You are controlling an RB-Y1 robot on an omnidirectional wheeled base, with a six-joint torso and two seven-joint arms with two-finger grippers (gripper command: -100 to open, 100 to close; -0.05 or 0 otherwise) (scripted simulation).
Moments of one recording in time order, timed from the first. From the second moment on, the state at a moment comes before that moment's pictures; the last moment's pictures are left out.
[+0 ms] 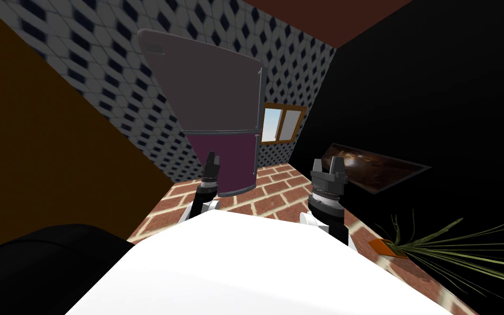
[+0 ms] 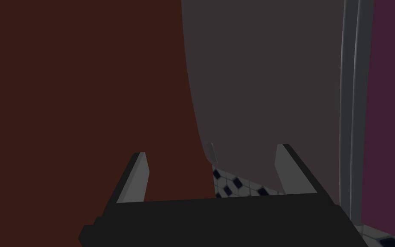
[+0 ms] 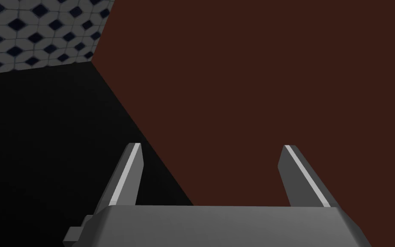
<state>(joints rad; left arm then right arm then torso) 0.46 0.01 -0.03 -2.21 -0.08 -0.58 -0.16 0.47 -0.01 -0.01 -2.31 0.05 -0.64 0.08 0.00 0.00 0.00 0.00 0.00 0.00</state>
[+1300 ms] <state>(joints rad) 0.44 0.07 -0.02 -2.22 -0.09 -0.55 -0.17 0.47 -0.01 -0.01 -2.31 0.05 -0.64 0.08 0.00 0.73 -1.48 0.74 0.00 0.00</state>
